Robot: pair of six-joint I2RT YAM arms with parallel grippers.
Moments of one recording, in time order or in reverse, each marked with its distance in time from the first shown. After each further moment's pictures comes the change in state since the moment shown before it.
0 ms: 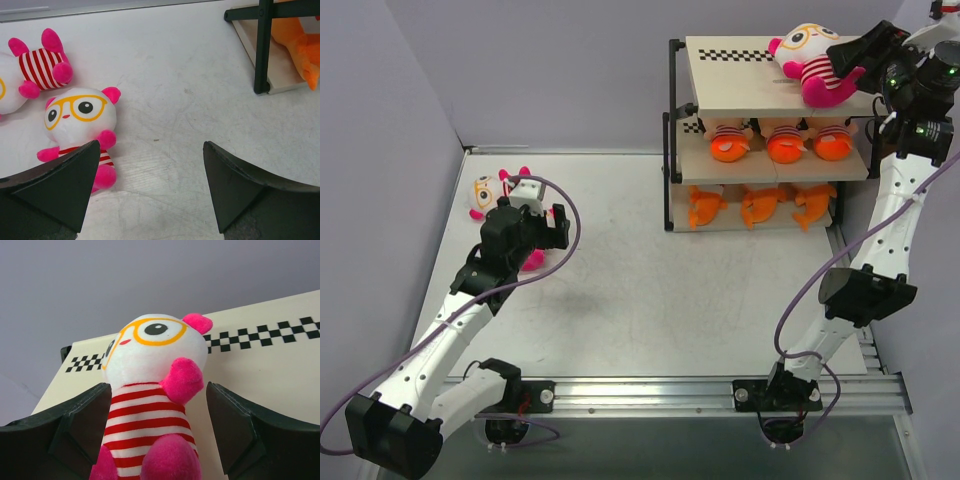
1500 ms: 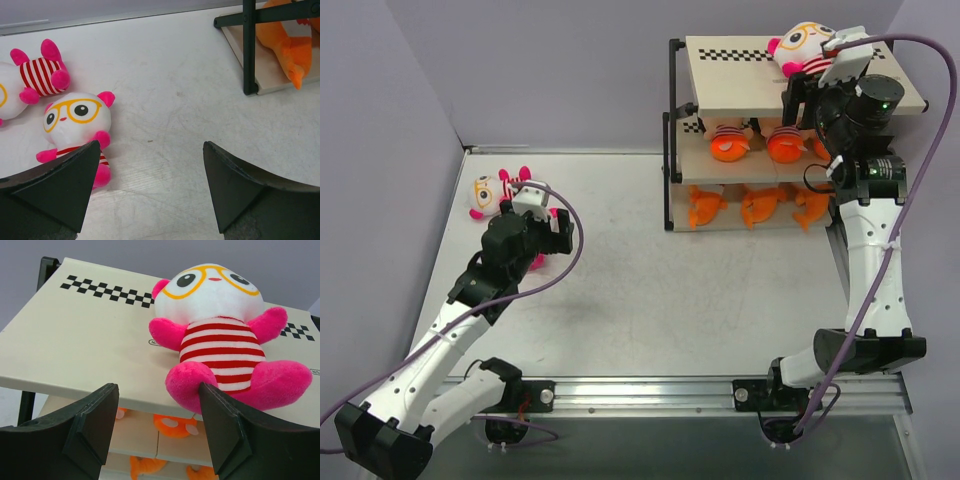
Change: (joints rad) left arm -0.093 -0.061 0.000 -0.024 -0.082 0.002; right arm 0.344 -0.397 -0.453 -0.044 0.431 -0.597
